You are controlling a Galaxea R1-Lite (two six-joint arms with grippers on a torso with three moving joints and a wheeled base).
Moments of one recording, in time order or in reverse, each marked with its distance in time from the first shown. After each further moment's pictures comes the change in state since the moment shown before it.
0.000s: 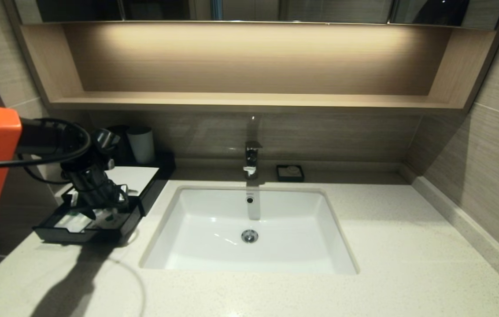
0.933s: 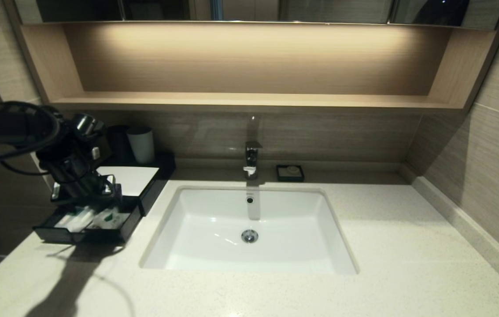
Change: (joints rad) left arm 0.020 -0.121 0.036 0.027 0.007 0.002; right arm 0.000 0.000 0.000 0.000 0.000 0.000
